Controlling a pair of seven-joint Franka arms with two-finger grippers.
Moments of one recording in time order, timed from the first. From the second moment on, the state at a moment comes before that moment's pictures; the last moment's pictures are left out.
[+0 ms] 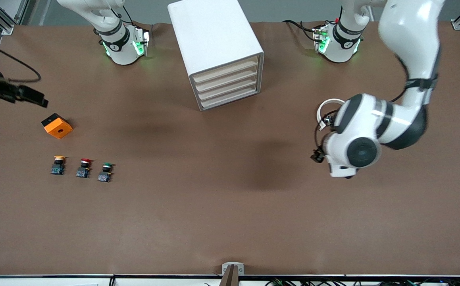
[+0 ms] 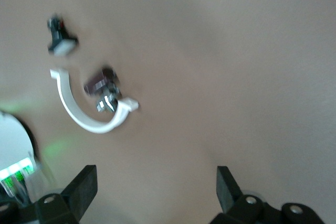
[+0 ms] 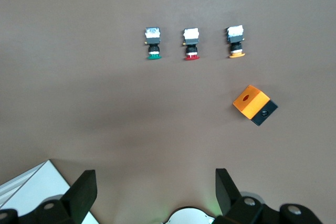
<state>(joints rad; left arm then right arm) -0.19 0.59 -0.24 -1.47 0.07 1.59 -1.43 -0.02 0.07 -0.02 -1.58 0.02 1.46 0.13</state>
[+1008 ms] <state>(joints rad) -0.33 0.68 -0.24 -1.44 -0.61 1.34 -2.45 -0.17 0.34 -0.03 -1.81 -0.02 2.16 0.00</state>
